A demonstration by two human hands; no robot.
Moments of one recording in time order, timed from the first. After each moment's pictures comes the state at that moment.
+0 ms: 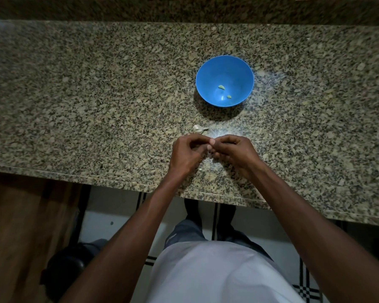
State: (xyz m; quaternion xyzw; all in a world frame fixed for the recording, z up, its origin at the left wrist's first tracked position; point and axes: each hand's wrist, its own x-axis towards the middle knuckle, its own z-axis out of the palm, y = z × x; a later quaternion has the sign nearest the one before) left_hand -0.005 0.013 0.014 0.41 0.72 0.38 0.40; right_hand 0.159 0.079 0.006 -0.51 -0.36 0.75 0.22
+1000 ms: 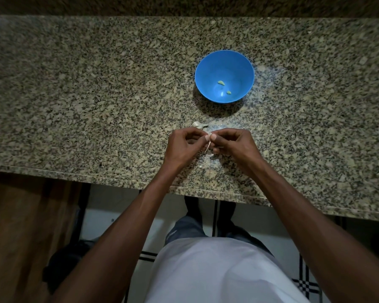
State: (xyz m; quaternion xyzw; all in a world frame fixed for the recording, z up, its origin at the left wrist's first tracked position) left_hand -0.018 0.016 0.018 0.43 0.70 0.38 0.42; right_hand 0.157 0.078 0.009 -0.48 -0.46 0.71 0.26
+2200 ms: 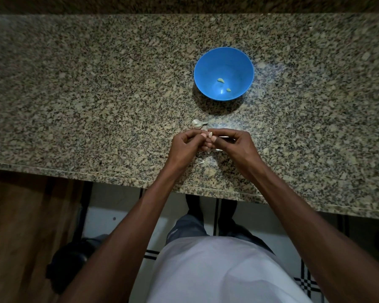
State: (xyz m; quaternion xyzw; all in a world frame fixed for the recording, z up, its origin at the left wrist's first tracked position) left_hand -0.001 0.010 0.021 0.27 0.65 0.47 0.53; right_hand 0.161 0.068 0.016 -0.46 -0.49 0.69 0.27
